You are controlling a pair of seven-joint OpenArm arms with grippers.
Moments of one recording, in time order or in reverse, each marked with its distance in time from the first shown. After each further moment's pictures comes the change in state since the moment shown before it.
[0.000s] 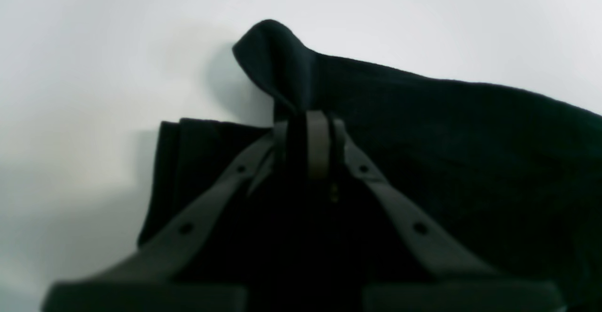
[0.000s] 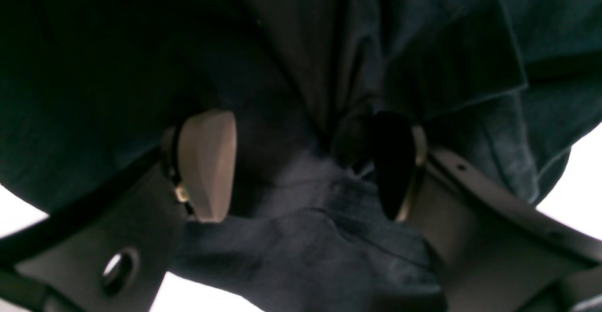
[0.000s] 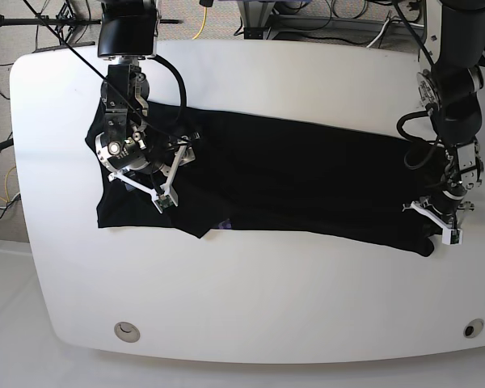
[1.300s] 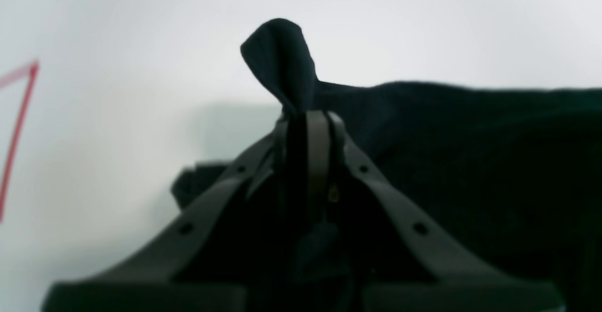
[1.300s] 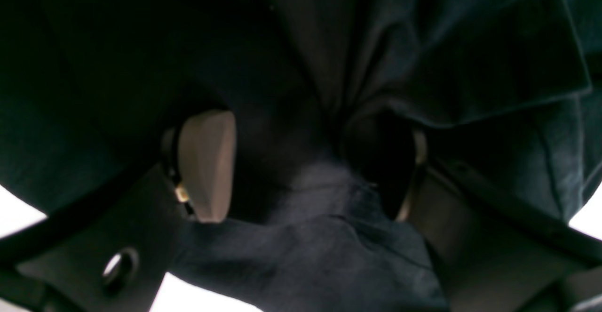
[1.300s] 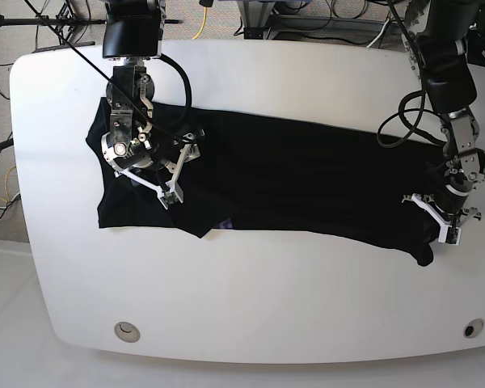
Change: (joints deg) left arm 12.6 2.6 0.0 29.8 0.4 -3.6 6.2; right arm 0.2 -1.2 0.0 -2.8 -0.4 0.0 0.0
